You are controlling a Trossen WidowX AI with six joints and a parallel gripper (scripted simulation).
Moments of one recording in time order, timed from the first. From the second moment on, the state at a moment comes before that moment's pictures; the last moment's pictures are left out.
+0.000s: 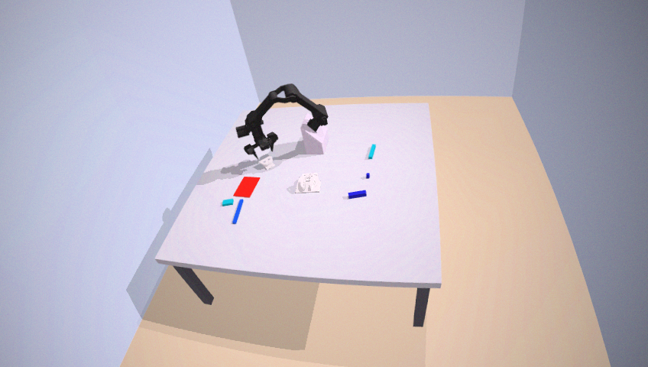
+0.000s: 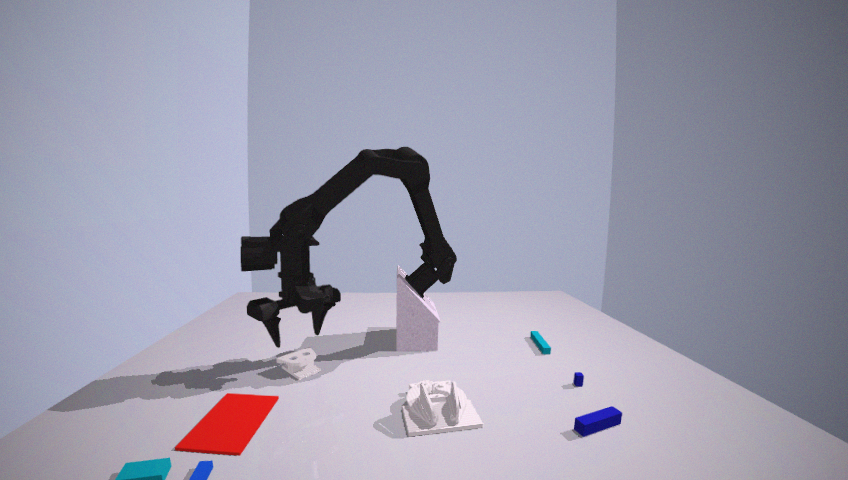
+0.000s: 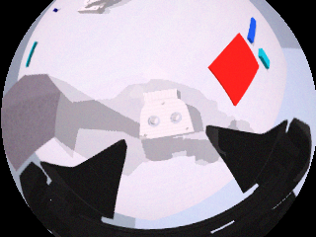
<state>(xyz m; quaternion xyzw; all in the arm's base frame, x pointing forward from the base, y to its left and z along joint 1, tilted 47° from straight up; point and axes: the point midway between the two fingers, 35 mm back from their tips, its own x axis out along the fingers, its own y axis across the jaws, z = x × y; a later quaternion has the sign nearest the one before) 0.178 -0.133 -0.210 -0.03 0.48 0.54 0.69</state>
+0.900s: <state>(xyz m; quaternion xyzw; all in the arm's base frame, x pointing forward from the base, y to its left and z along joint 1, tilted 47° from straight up) 0.179 -0.132 -0.212 -0.03 0.48 0.54 0.69</state>
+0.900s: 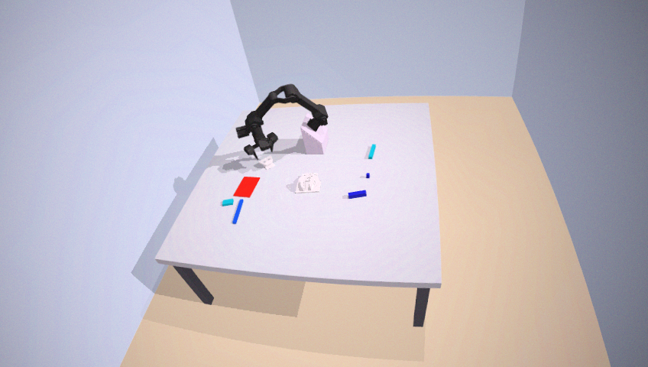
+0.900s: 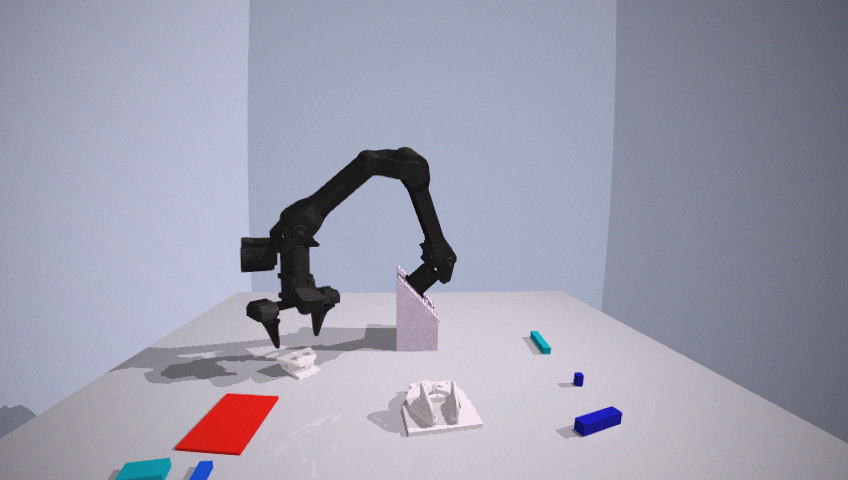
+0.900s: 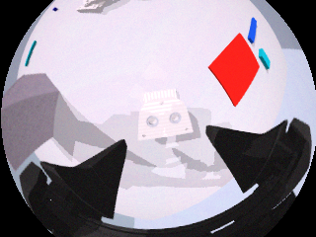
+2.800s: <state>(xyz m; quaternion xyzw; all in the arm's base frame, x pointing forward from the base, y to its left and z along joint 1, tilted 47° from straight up) 0.178 -0.096 -0.247 -0.03 0.48 0.54 0.69</state>
